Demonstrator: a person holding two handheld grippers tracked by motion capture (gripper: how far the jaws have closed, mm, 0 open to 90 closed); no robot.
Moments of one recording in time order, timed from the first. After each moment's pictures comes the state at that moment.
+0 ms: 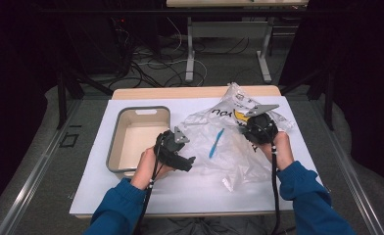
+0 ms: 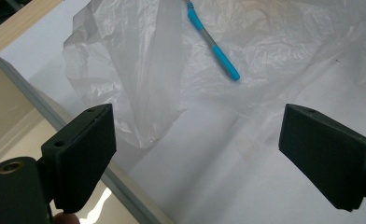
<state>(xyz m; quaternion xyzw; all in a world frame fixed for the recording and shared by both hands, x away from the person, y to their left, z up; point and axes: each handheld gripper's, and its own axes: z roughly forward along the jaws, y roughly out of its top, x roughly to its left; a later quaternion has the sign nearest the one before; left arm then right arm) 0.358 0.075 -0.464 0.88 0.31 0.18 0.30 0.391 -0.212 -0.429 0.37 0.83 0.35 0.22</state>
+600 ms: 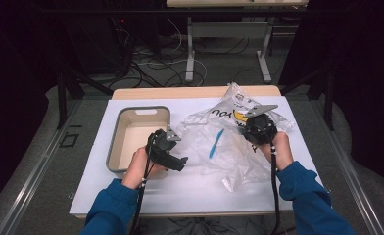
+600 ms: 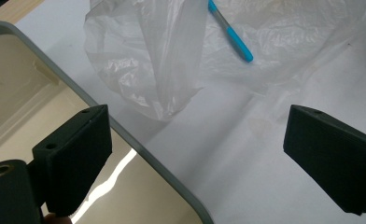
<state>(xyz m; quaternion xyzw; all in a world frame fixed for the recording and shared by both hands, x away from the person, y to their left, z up) 0.360 0.093 -0.462 0.88 0.32 0.17 0.29 0.391 -0.211 -0.430 0.37 0.83 0.35 0.22</state>
